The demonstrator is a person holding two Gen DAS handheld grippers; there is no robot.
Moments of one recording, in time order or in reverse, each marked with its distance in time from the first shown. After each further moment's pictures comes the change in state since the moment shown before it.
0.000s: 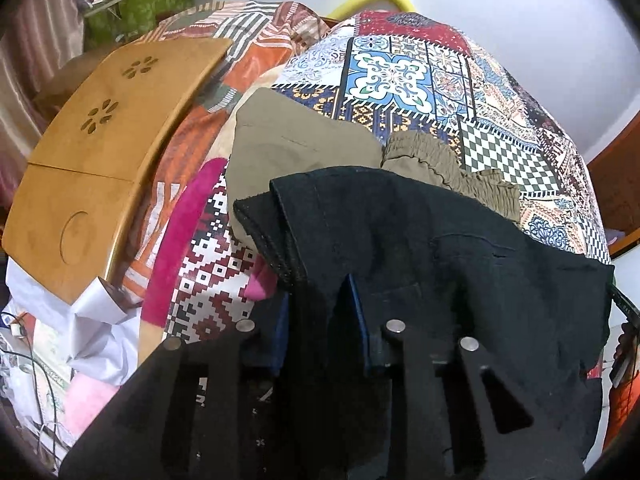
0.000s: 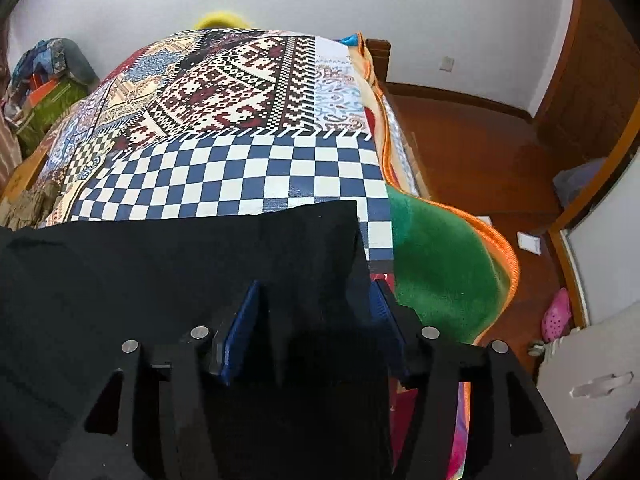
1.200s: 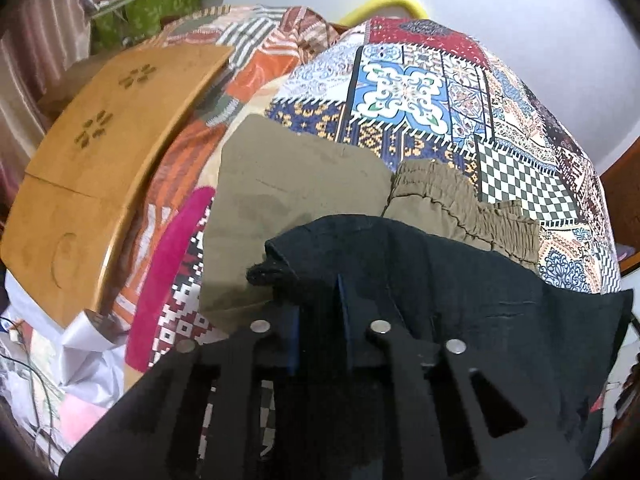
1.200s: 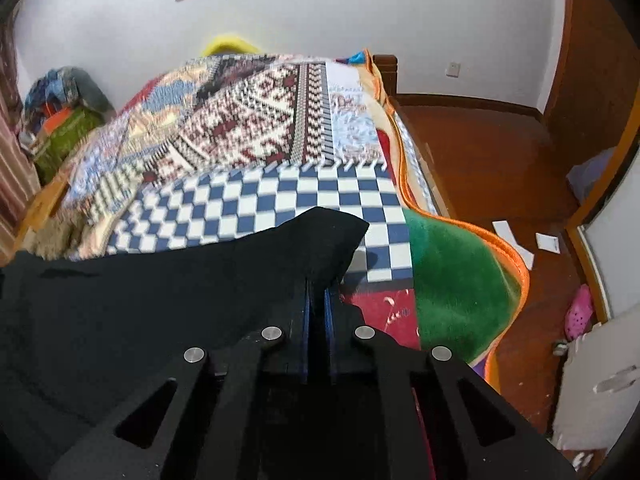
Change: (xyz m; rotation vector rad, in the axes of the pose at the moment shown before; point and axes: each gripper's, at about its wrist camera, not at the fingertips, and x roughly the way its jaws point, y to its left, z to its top) left arm 0.022 -0.017 0.029 -0.012 -0.044 0.053; right arm -0.021 0.005 0.011 0.057 -0.075 0.081
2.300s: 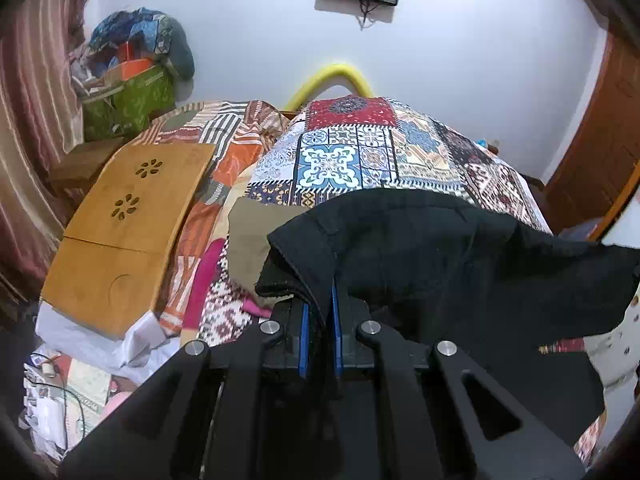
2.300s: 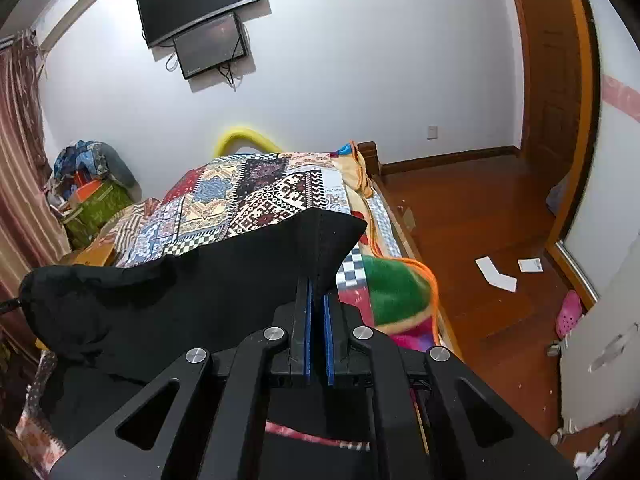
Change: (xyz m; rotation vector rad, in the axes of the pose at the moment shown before) left arm -0.187 -0.024 -0.072 0.161 -0.255 -0.087; right arm -0.169 0.002 -0.034 0.074 -0.279 0.027
